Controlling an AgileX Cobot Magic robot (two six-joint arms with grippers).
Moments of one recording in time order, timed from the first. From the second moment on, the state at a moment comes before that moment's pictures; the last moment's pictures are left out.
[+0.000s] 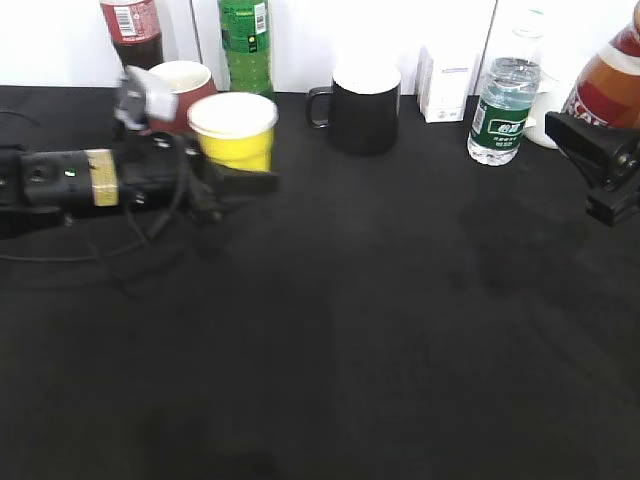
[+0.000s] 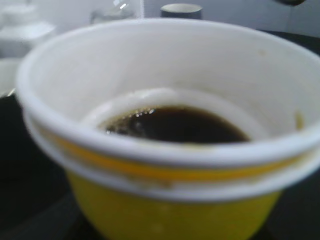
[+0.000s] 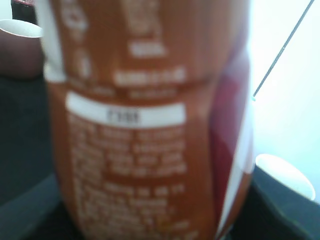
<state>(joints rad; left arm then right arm) -0.22 2.02 -0.95 1.12 -1.00 -0.64 0.03 1.31 -0.38 -0.62 -0.90 0.07</state>
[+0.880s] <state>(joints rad) -0.19 2.13 -0.89 0.61 -0.96 -0.28 0.03 1.31 -0.38 -0.62 -0.90 0.07</state>
